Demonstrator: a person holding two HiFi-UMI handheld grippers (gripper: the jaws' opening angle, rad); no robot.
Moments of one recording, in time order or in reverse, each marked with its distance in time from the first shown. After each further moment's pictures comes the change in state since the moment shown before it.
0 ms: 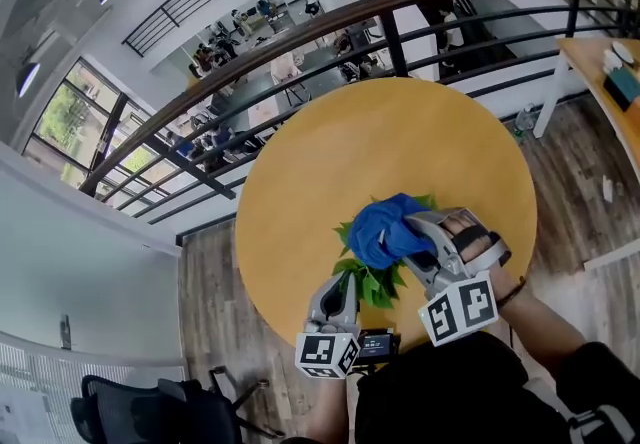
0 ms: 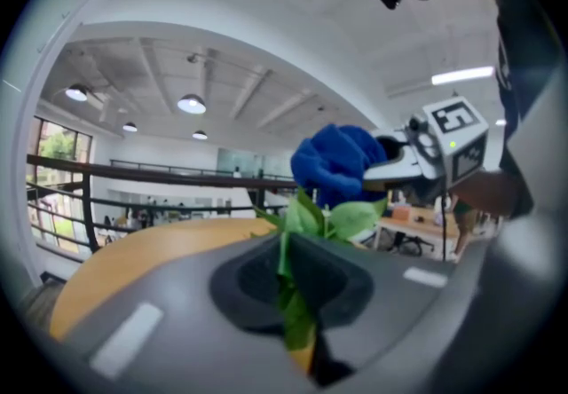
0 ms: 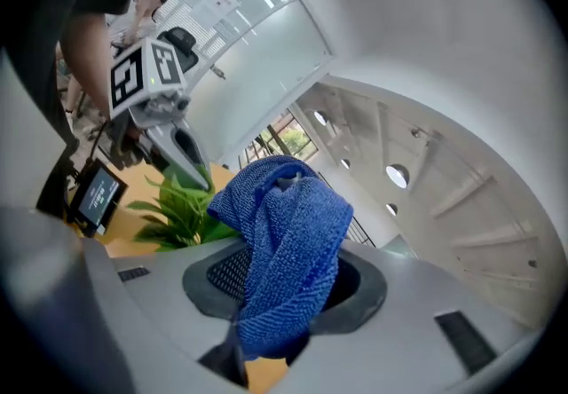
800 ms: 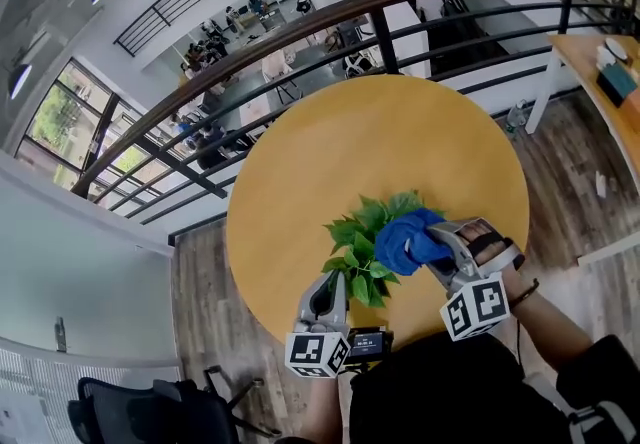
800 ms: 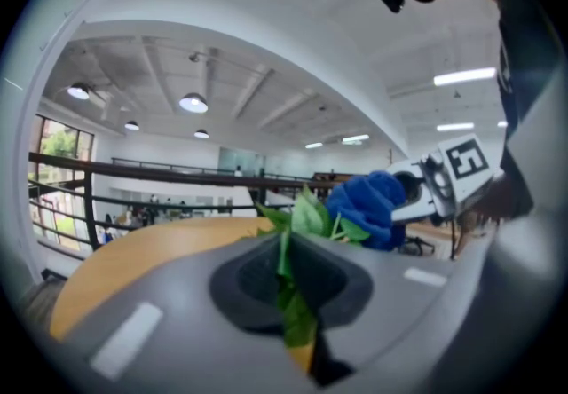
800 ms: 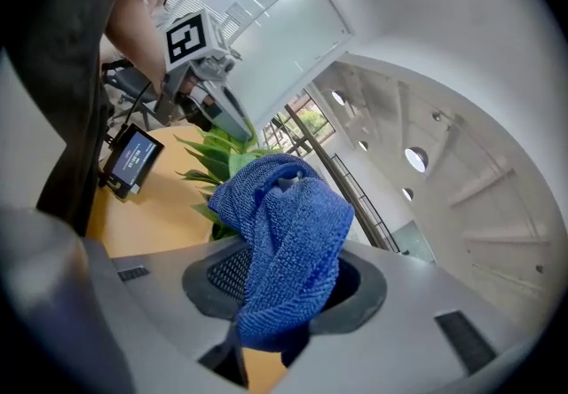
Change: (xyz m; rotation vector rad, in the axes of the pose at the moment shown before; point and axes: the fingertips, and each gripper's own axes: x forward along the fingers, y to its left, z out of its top) left arm -0.002 0.006 -0.001 -0.009 0.001 0.007; right arm -0.017 0.041 -0.073 -0.048 0.149 0.096
